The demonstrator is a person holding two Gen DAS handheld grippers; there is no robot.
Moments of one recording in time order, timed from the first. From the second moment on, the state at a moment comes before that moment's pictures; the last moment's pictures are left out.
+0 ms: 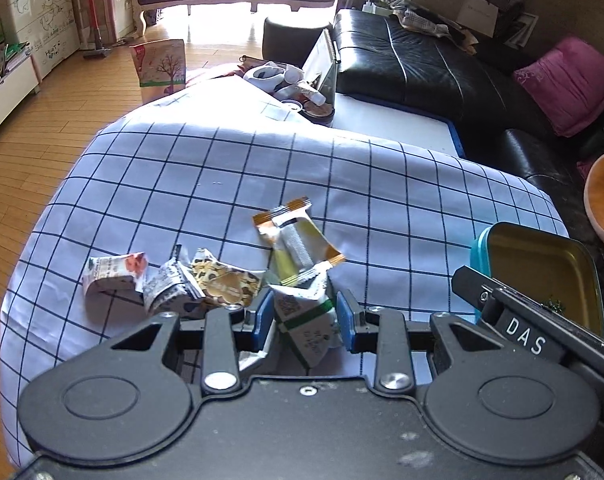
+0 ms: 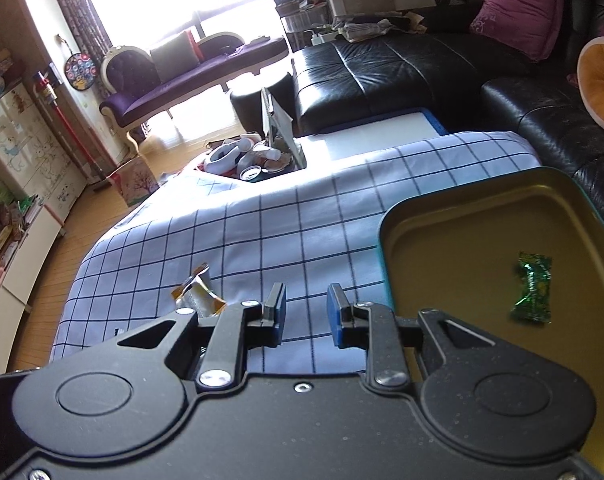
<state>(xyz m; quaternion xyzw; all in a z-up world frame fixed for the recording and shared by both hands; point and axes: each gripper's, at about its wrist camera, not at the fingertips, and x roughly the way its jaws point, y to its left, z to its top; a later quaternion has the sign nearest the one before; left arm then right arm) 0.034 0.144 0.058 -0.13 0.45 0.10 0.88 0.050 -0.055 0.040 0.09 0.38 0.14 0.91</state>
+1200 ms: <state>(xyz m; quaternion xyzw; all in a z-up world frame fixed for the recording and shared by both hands) 0.021 0.244 0.048 -0.18 0.46 0.18 0.85 0.046 0.010 0.015 0.07 0.44 0.22 0.87</state>
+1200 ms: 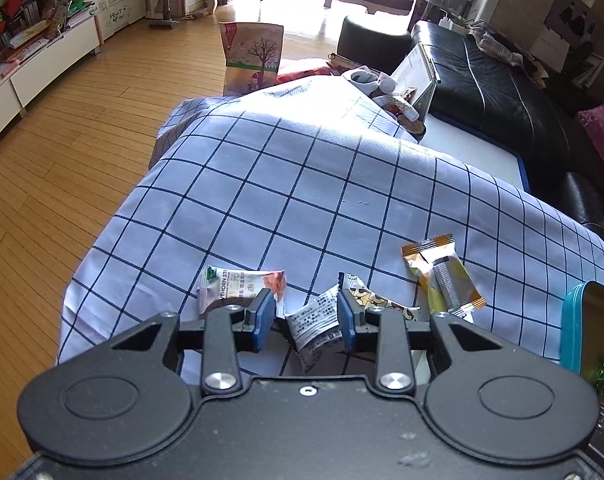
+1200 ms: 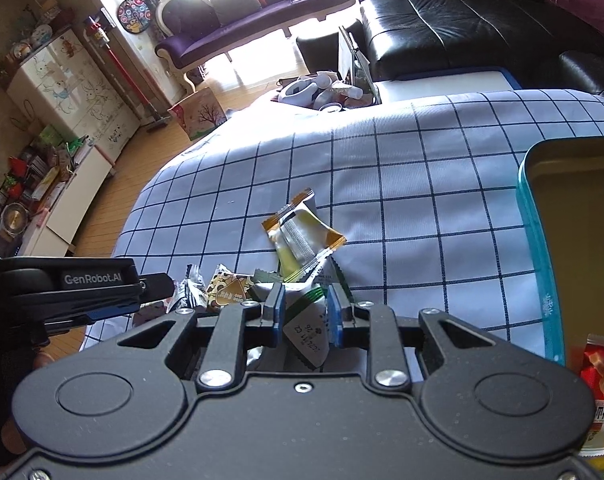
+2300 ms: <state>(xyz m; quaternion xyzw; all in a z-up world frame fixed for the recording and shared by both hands) 0.003 0.286 0.044 -0.20 0.46 0.18 0.85 0.040 0.032 0.010 0.05 0.47 0.26 0.84</state>
